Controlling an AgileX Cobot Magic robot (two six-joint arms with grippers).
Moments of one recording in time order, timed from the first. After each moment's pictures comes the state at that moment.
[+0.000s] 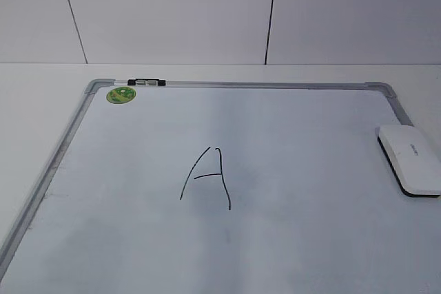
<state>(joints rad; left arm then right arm) -0.19 0.02 -0.51 0.01 1.11 -0.09 0.22 0.07 -0.50 -0.07 1.14 0.02</state>
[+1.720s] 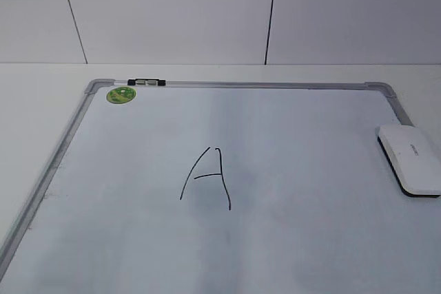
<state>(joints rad) -0.07 0.01 -0.51 0.01 1.11 -0.09 0.03 -0.02 -0.50 -0.07 1.15 0.02</state>
